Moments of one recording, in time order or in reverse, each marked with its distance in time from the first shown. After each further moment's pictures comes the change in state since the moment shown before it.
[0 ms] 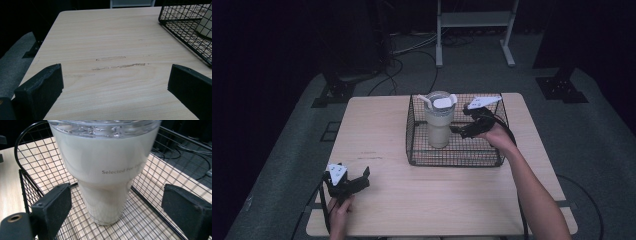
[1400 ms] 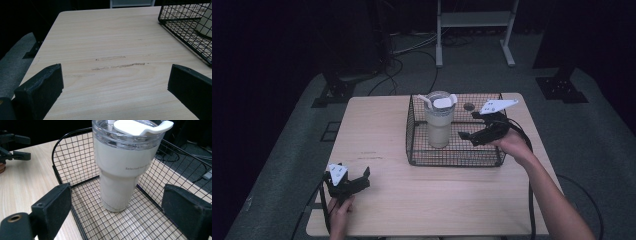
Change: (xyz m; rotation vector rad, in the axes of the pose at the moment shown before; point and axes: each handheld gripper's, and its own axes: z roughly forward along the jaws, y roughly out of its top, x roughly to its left) left arm -0.001 0.000 0.000 -0.001 0.003 0.009; right arm 0.028 0.005 -0.057 -0.014 0.020 -0.041
